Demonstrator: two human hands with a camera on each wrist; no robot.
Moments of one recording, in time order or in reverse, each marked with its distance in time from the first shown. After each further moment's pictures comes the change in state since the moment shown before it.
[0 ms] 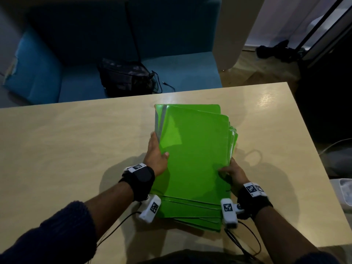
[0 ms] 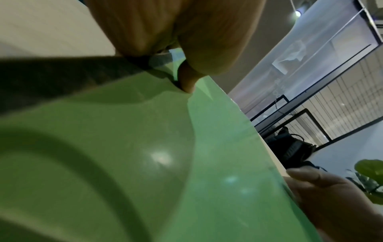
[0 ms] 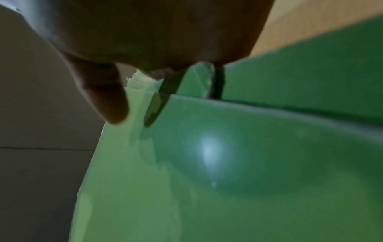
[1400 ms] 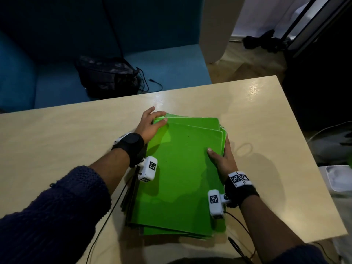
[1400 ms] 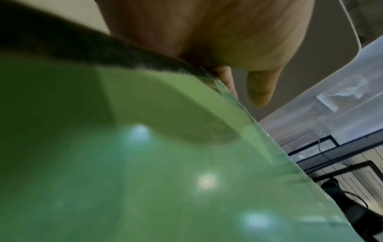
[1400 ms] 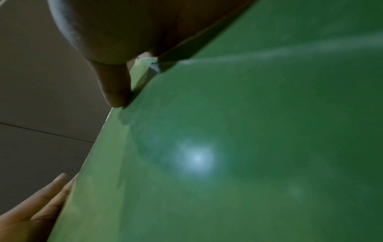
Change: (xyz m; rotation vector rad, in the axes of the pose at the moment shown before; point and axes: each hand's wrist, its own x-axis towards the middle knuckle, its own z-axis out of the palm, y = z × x) left_hand 0.110 0.043 -0.023 -0.192 -0.090 0.163; right_hand 0.011 -0.027 0.025 -0.030 0.064 -0.296
